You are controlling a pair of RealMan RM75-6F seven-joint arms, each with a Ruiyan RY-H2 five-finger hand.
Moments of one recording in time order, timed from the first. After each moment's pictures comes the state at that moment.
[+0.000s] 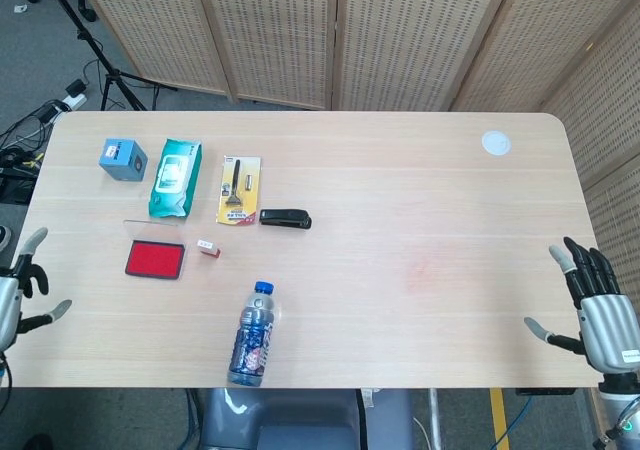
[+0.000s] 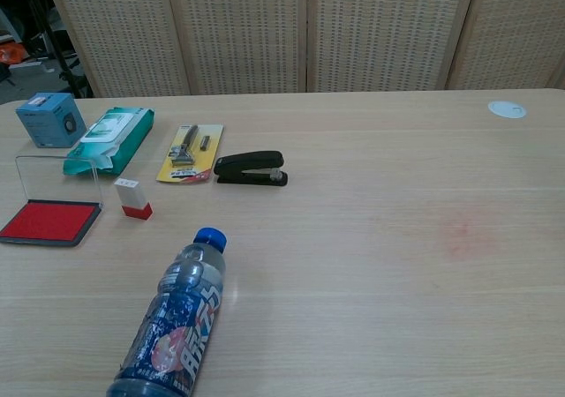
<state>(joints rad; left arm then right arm) -0.11 -1.15 -0.10 -1.58 1.51 1.51 -0.04 0.09 -1.11 0.07 -1.55 -1.62 1.59 0.19</state>
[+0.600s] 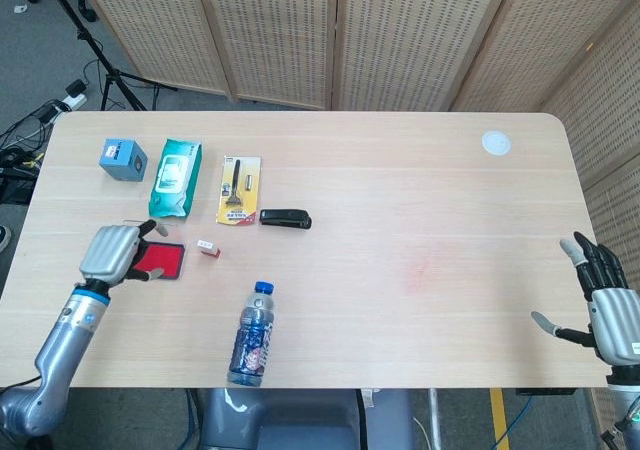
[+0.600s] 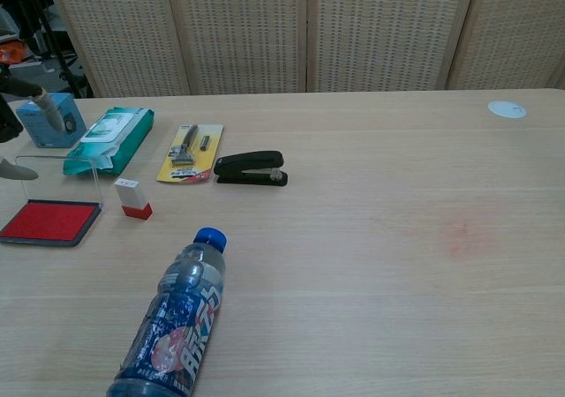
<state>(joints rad) -0.47 -1.27 -0.24 -1.65 1.14 0.99 0.21 0.11 -1.10 0.08 -1.52 -1.57 1.55 0.30</state>
